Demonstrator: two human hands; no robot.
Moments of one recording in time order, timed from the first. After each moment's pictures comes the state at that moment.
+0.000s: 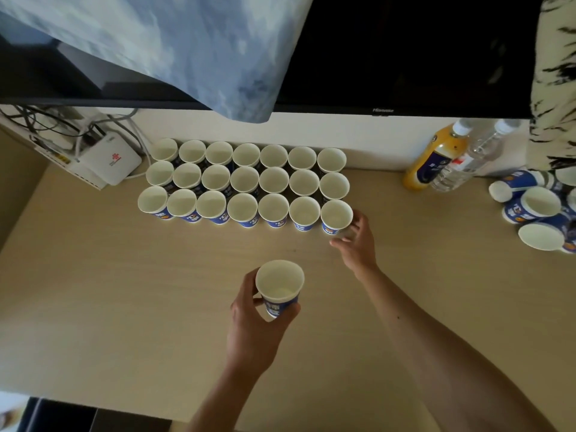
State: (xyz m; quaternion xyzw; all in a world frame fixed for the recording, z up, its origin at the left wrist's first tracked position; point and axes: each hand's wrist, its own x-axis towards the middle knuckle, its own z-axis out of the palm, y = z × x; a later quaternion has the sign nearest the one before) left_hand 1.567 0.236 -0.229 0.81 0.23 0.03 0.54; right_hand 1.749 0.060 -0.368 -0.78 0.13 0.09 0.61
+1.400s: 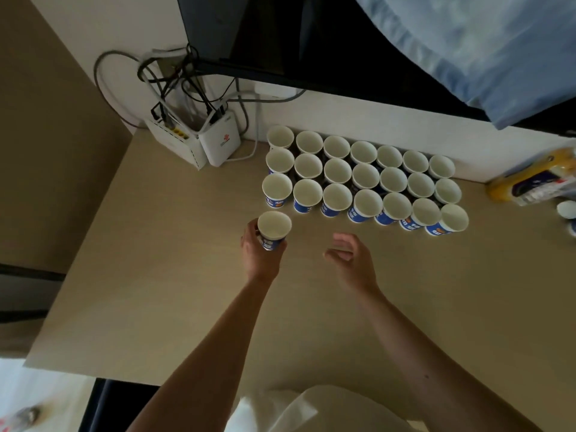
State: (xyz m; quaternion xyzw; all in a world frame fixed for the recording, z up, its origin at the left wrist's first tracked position) left_hand 1.614 0.546 -0.359 0.78 0.29 0.12 0.54; right_hand 1.624 0.360 -0.287 -0.82 0.12 0.14 0.55
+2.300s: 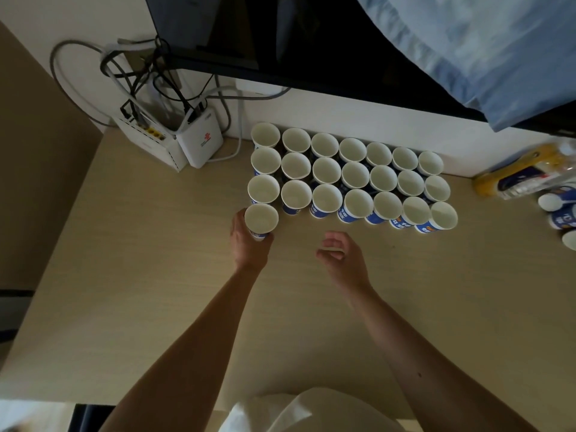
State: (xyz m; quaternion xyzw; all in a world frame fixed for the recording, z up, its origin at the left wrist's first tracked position) left_hand 1.653 0.556 -0.369 0.81 0.26 0.12 0.51; right_hand 1.638 0.365 -0.290 -0.81 0.16 0.16 0.54
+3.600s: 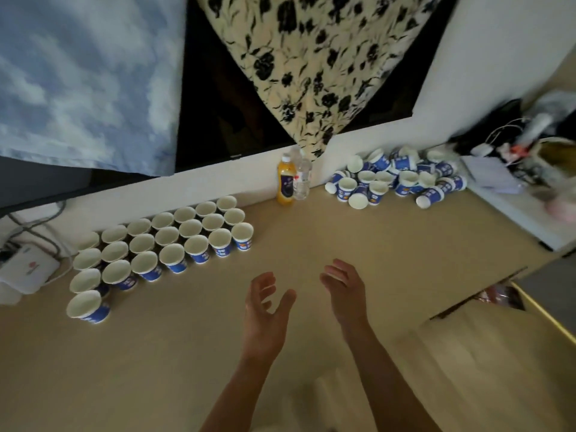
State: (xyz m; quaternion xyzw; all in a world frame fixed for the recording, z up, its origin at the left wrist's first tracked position) left_hand 1.463 0.157 -0.167 0.76 0.02 -0.03 0.65; right_hand 1.469 -0.009 -0.204 -0.60 0.29 -0.17 0.73
